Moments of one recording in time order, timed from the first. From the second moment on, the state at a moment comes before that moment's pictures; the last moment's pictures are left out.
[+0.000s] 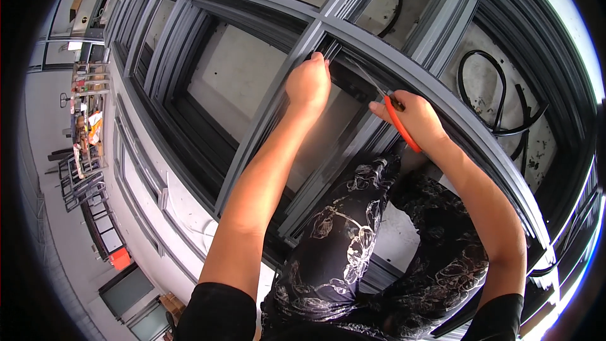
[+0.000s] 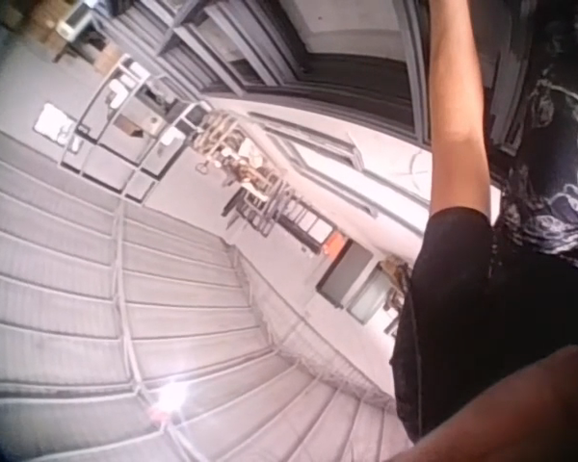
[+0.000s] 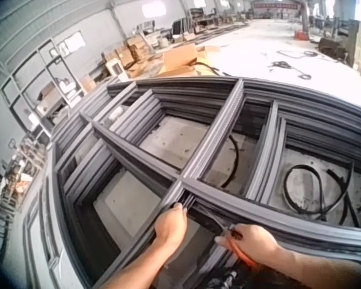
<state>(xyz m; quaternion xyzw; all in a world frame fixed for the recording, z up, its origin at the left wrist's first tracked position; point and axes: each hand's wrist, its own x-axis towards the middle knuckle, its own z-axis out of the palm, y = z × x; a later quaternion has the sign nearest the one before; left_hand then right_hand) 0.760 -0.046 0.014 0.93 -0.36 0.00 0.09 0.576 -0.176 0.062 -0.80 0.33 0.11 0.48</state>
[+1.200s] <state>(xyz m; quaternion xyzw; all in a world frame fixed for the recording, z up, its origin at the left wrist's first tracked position) 0.746 -0.011 0.066 0.87 -0.37 -0.18 0.29 0.577 -0.172 0.090 -0.81 0.28 0.04 0.52</state>
